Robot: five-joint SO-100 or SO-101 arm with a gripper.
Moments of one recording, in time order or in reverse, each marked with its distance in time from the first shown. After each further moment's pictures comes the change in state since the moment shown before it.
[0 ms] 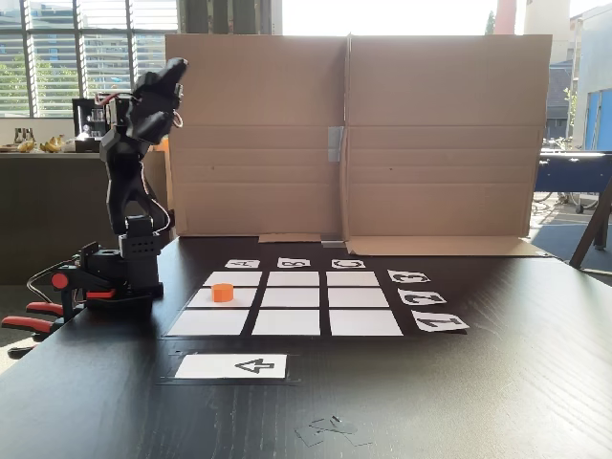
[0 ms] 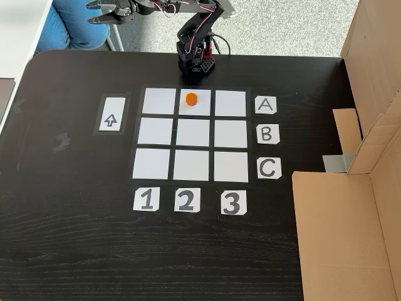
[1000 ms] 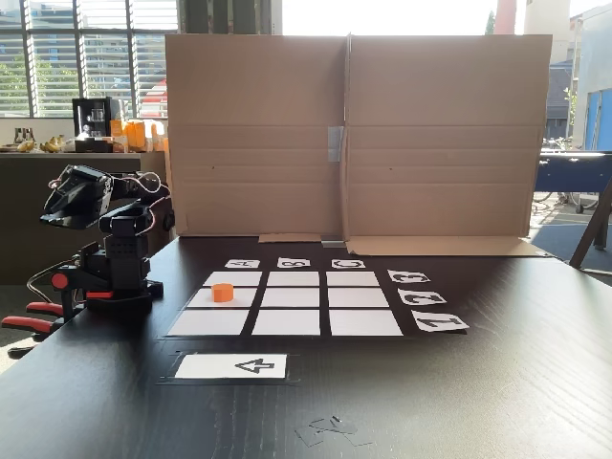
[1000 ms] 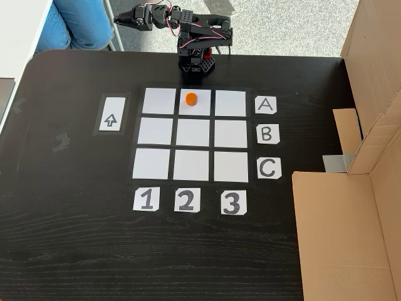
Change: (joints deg) arm 26.4 39.5 54.0 -5.2 -0.4
